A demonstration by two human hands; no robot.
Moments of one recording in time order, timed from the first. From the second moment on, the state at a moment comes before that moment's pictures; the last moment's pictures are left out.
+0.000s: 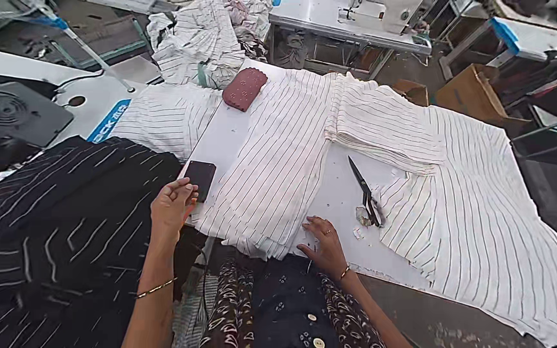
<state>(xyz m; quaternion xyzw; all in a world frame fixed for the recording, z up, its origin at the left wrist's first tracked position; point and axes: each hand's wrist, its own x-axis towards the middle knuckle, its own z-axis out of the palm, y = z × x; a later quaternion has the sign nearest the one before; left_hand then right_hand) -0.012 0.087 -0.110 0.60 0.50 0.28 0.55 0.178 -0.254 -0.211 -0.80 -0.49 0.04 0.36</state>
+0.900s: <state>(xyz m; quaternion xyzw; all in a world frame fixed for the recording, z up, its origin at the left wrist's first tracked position) 0.079 -0.026 -0.124 0.79 0.11 0.06 0.60 0.241 -0.478 -0.142 -0.95 0.05 -0.17 0.26</state>
